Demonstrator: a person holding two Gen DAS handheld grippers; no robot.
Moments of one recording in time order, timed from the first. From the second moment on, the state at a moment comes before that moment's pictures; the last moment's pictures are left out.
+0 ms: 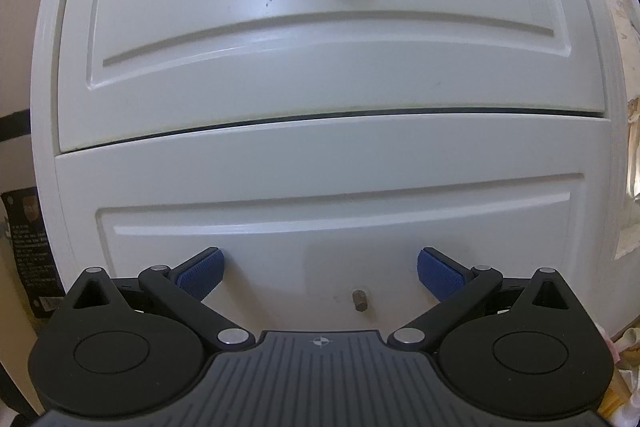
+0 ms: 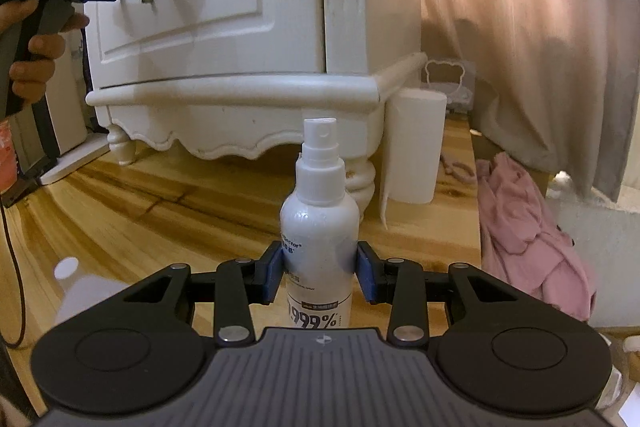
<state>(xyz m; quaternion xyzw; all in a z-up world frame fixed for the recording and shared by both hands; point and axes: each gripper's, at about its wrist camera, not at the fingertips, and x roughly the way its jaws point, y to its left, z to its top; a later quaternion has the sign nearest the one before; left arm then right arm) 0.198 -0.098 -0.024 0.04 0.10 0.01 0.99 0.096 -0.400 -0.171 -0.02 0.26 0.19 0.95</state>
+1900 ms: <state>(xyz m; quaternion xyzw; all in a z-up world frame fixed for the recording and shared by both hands) 0.064 -0.054 -0.021 -0.01 0.11 -0.04 0.99 0.037 -0.358 -0.056 0.01 0.17 0.10 0.98</state>
